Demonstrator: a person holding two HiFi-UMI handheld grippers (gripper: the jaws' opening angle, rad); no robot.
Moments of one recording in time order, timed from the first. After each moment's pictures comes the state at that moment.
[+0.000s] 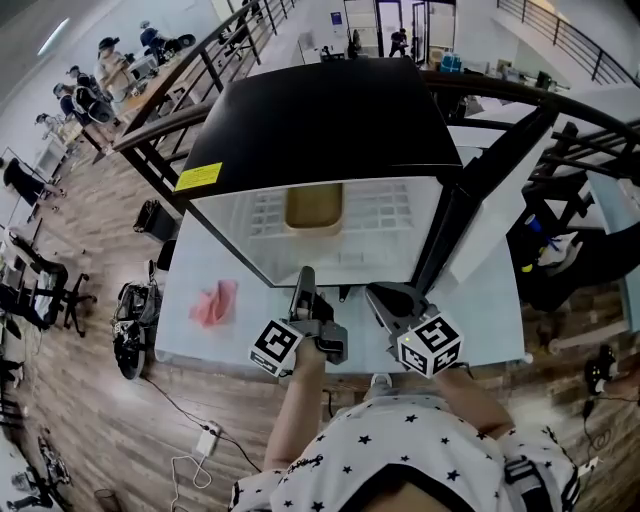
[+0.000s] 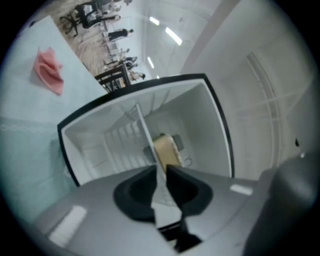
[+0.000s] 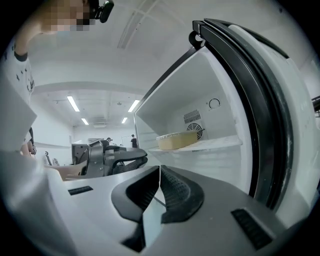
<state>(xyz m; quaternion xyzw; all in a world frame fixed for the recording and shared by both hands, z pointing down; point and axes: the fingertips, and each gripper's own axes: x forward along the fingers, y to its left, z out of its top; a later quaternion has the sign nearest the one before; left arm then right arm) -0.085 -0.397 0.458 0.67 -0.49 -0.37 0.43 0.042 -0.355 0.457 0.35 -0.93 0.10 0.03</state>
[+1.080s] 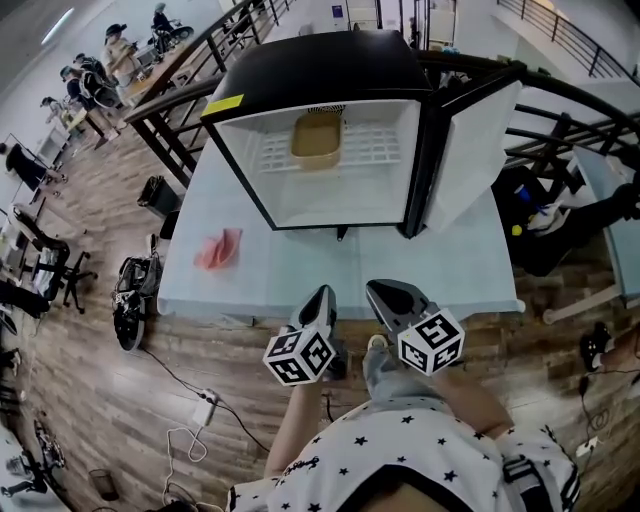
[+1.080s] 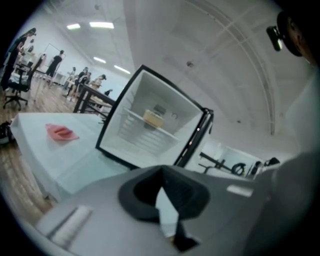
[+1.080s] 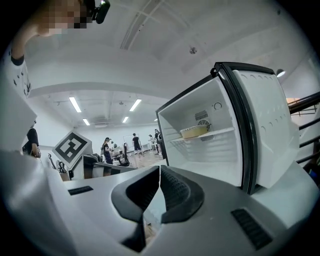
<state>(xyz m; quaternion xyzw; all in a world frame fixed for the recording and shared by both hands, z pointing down) -0.048 -0.197 0.495 0.78 -0.56 -0.05 0.29 0.038 -0.187 0.464 0.35 -0.93 0.12 0.03</state>
